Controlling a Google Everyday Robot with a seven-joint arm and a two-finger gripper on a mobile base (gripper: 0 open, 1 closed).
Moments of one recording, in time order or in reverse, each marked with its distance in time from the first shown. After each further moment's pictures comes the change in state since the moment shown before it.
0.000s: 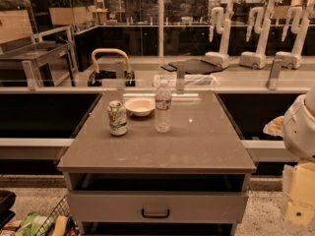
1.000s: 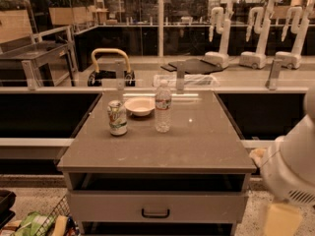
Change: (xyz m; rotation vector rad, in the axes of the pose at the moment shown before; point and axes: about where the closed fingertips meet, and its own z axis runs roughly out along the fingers) arm -0.007 0.019 0.062 0.054 -0.006 -0.008
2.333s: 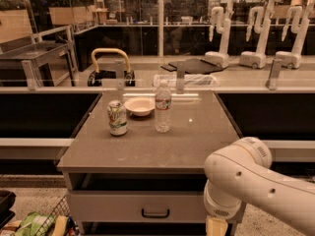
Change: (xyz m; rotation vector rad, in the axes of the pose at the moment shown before) arm -0.008 -0.034 0.218 -0.009 0.128 -0.027
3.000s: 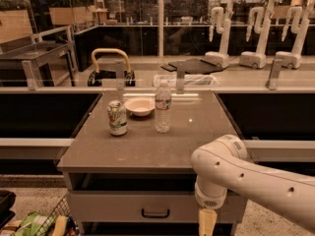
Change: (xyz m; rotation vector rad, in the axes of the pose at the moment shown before) arm -0.015 -0.031 0.056 -0.060 0.040 -0.036
